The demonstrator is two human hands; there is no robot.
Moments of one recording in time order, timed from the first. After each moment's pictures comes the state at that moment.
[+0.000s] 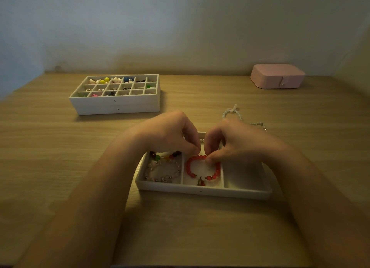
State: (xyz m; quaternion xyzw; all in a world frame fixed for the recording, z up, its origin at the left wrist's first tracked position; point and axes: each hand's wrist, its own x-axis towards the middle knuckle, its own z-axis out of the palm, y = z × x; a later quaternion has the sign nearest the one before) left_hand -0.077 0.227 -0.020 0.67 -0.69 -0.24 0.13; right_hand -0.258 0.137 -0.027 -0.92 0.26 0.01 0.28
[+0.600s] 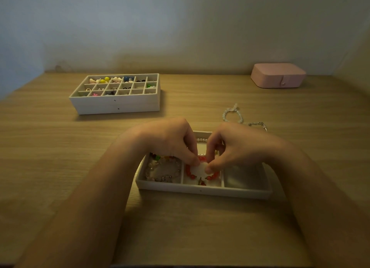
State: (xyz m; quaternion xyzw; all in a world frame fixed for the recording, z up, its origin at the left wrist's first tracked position) left_hand -0.084 0.229 -0.017 0.68 -0.67 -0.29 0.05; right_hand -0.259 0.145 -0.021 -0.93 0.25 0.06 0.26
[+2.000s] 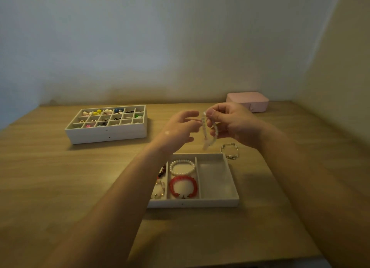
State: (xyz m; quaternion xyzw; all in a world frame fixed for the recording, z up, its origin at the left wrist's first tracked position) left_hand -0.136 0.198 0.006 0.61 -0.48 -0.37 0.52; right_hand -0.287 0.100 0.025 -0.74 0.29 -0.25 0.56
